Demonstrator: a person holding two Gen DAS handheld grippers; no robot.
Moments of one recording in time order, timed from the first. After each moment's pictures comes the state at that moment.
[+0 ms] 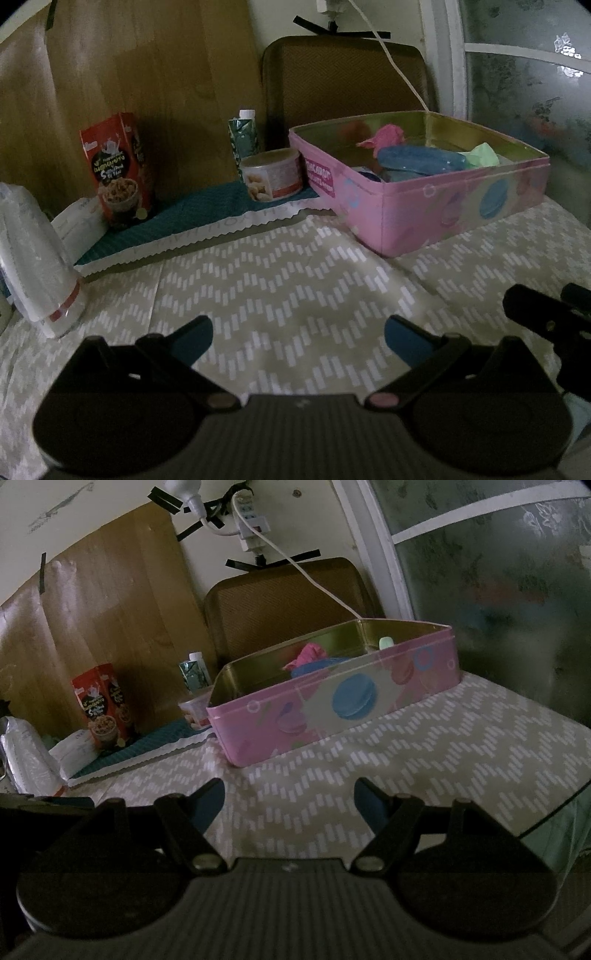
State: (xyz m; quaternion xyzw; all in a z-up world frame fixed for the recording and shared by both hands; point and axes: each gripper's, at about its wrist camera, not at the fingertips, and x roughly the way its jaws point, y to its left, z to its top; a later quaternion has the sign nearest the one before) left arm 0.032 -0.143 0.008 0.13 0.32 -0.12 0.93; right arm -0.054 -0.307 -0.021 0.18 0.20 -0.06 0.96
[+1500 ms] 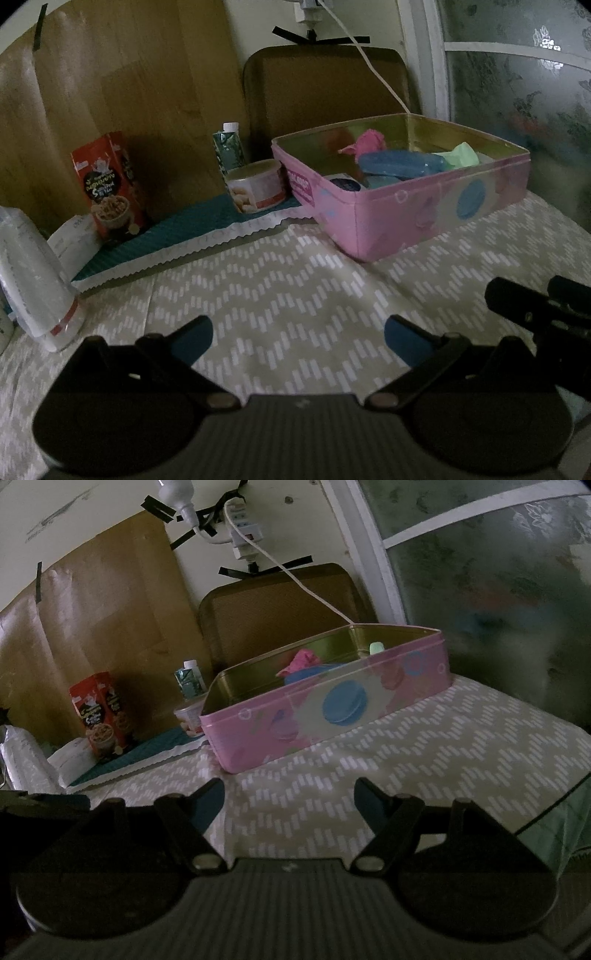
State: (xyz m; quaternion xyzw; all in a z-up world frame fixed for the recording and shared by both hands) left arm 0.019 -0.156 0.015 0.14 0.31 -0.14 0.93; right arm -0.059 -0.313 -0.019 0.19 0.19 -0.06 0.96
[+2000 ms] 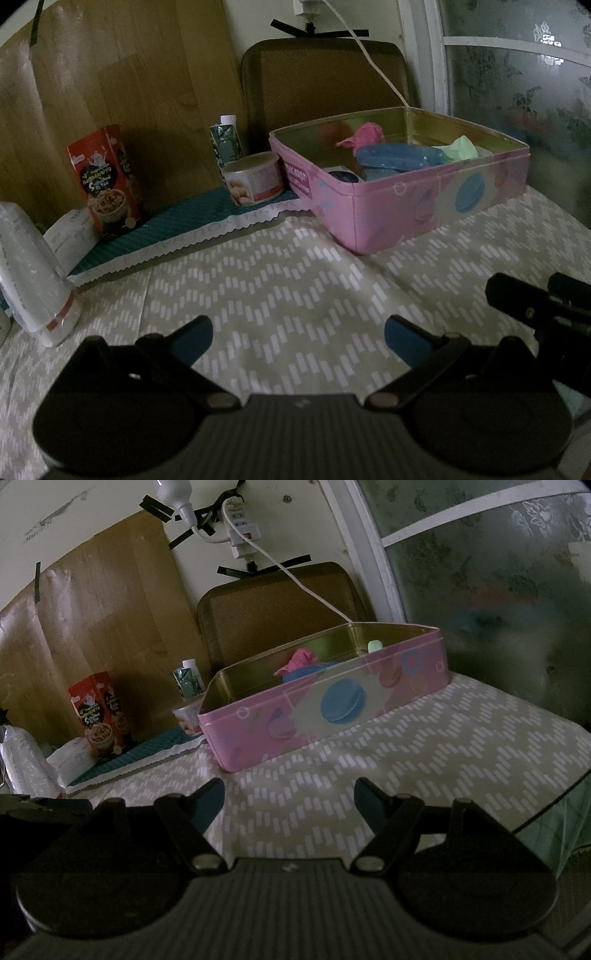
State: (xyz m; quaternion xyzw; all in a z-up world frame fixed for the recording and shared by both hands) left arm 0.020 -0.157 0.012 0.14 0.32 -0.14 0.93; right arm -0.059 -0.314 -0.020 0.19 0.19 -0.06 0.96
